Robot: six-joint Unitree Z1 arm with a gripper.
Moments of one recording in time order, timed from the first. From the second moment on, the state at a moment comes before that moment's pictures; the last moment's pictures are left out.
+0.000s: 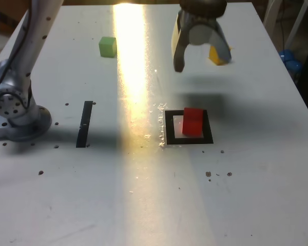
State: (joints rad) arm 0.24 2.19 -1.99 1.53 0.04 0.20
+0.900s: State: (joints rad) arm 0.45 2.58 -2.55 1.61 0.01 0.25
